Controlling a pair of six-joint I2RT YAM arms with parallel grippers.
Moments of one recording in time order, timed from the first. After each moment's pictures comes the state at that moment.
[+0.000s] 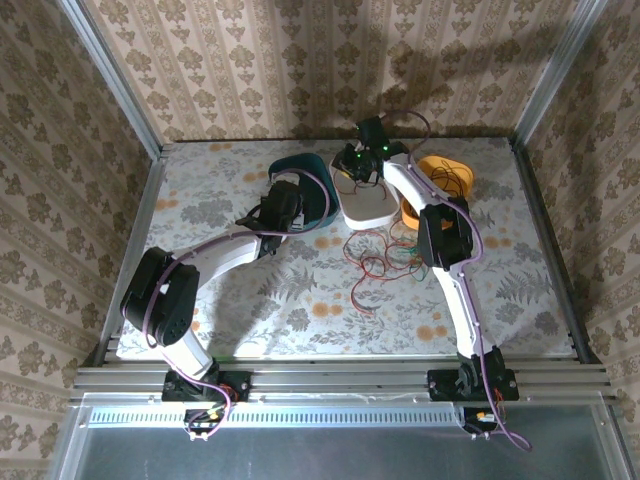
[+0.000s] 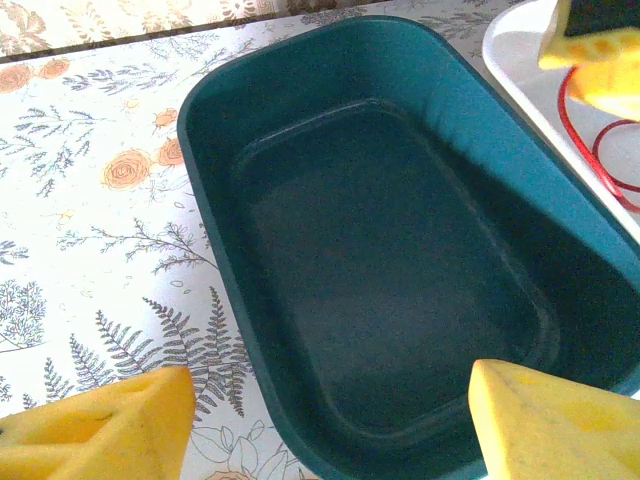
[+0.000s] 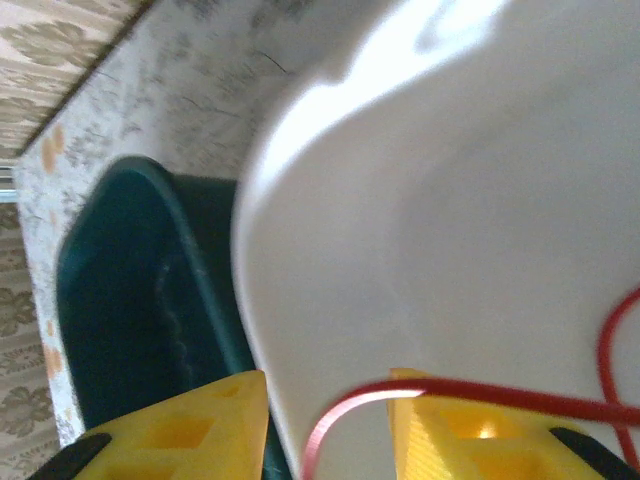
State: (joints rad) left arm -0.62 1.66 1.05 -0.04 -0.38 -0.22; right arm 0.31 2.54 2.34 -0.60 -0.32 0.83
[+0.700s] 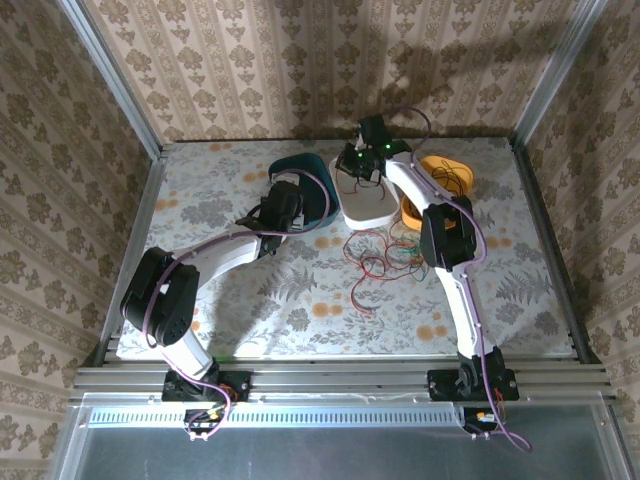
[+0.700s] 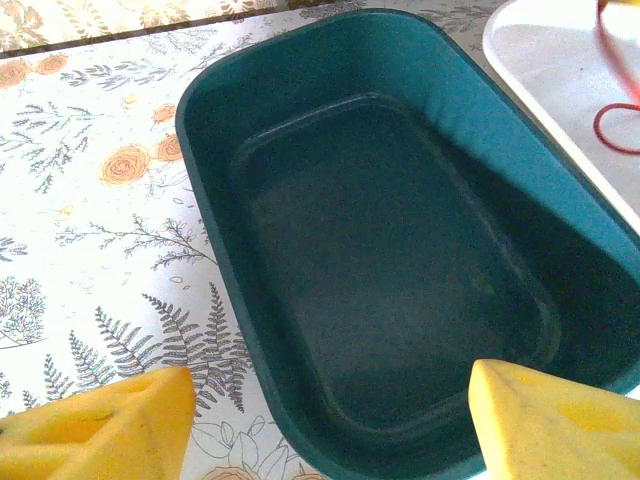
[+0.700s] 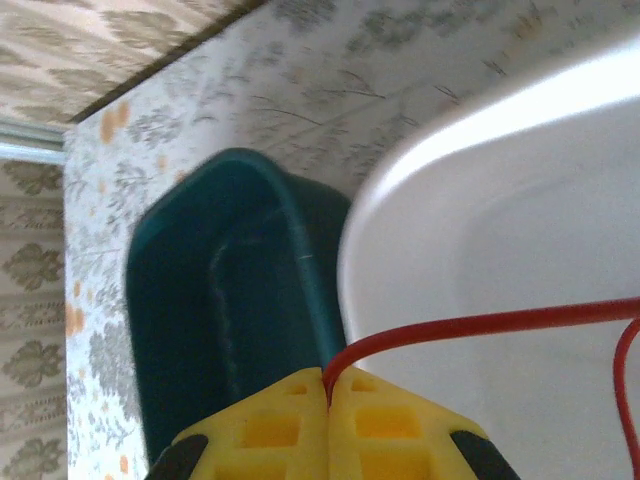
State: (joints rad) left arm -0.62 1.66 1.05 -0.05 -0.38 -0.22; right arm 0.31 2.44 2.30 -0.63 -0.35 0.65
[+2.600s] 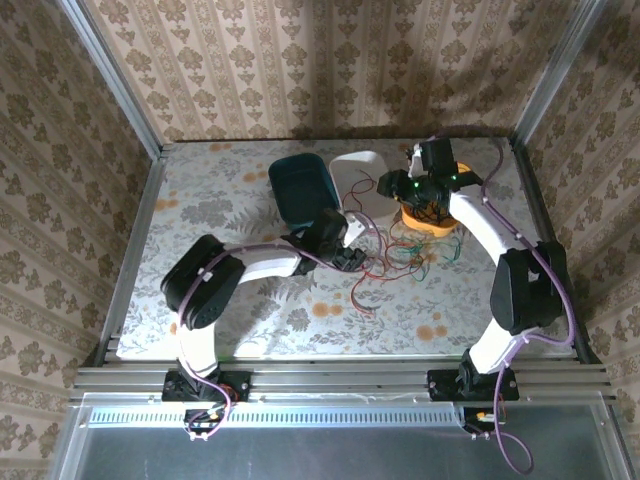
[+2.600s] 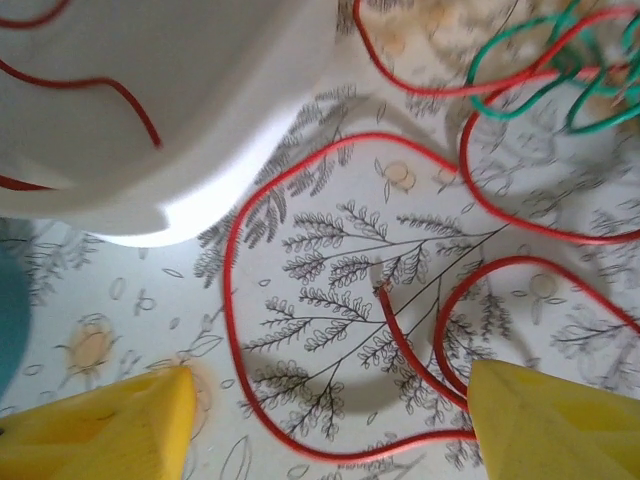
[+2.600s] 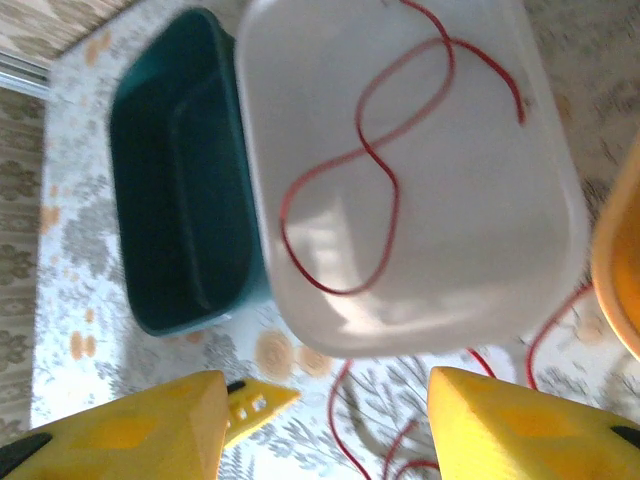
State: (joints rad) left arm -0.86 1.90 1.09 0.06 0.01 0.08; right arm 0.19 1.68 1.33 -0.51 -0.36 0.52
